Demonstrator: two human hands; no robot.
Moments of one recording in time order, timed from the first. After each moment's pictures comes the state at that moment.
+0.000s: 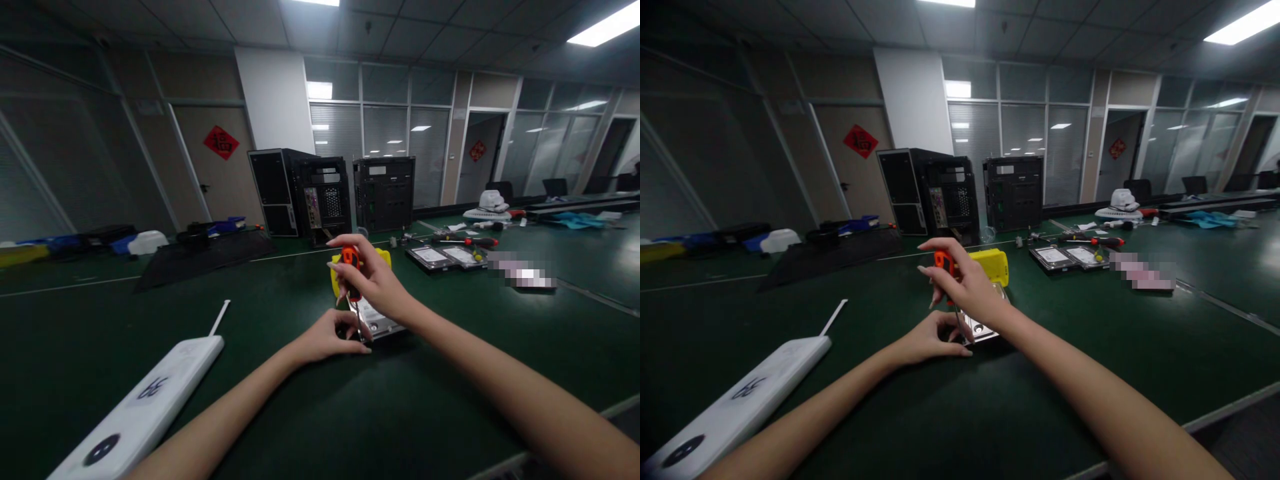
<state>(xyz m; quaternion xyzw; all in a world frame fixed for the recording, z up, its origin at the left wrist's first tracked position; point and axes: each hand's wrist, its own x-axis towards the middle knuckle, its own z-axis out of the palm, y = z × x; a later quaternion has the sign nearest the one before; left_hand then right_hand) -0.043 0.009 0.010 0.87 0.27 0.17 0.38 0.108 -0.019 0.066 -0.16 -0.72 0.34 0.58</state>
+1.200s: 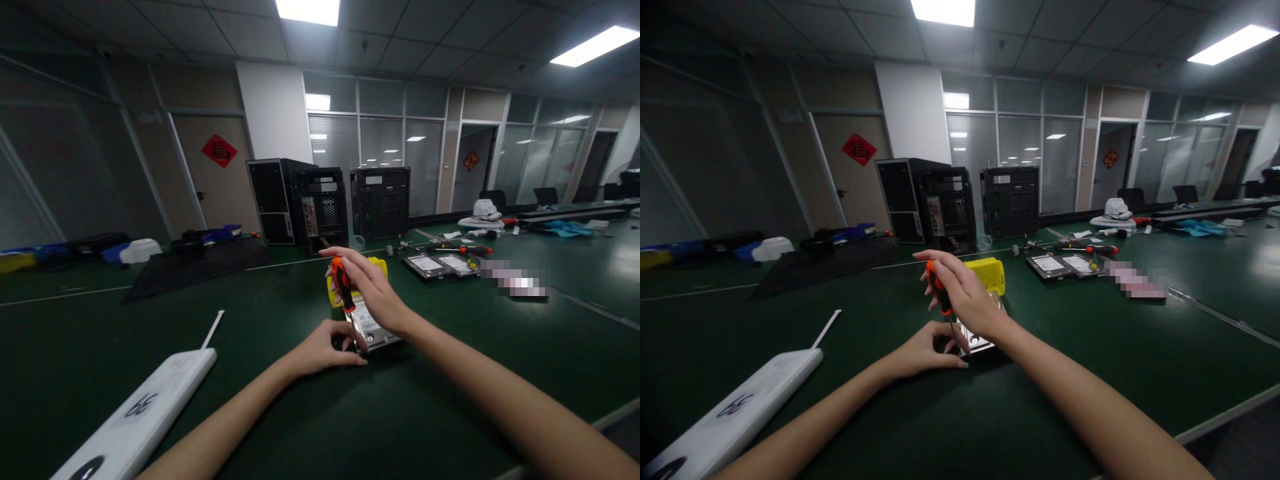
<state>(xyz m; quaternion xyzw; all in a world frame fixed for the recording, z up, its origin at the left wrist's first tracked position) -0.044 0.009 0.013 0.87 0.27 0.17 0.38 0.108 -0.026 0.075 -0.15 -0.70 0.38 0.58</state>
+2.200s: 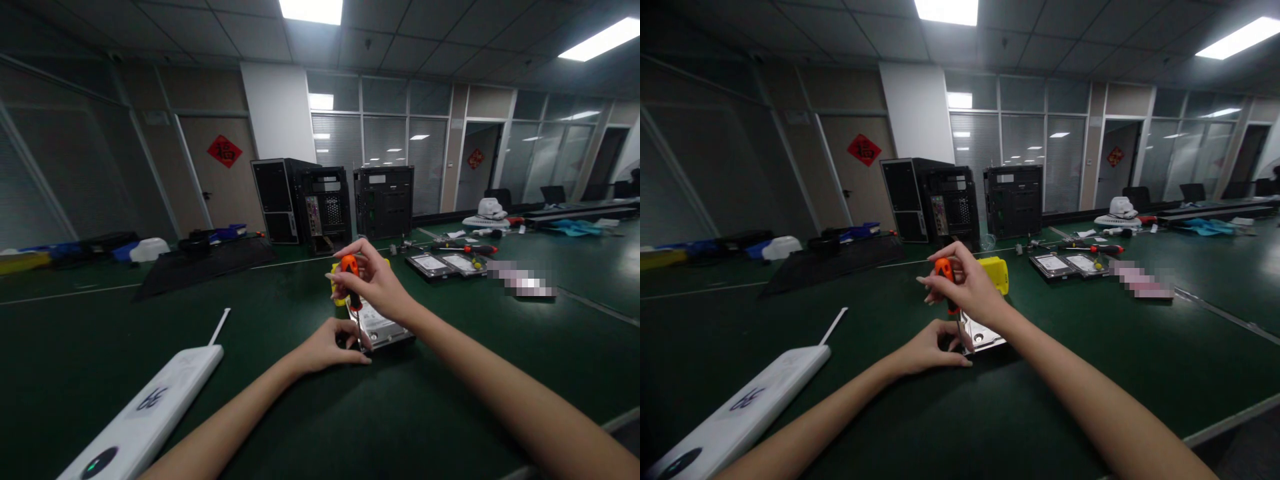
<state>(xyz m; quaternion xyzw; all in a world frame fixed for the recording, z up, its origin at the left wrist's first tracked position) -0.044 0.007 0.013 0.87 0.29 0.17 0.37 0.109 -0.016 0.074 -0.13 -0.70 0.40 0.58</state>
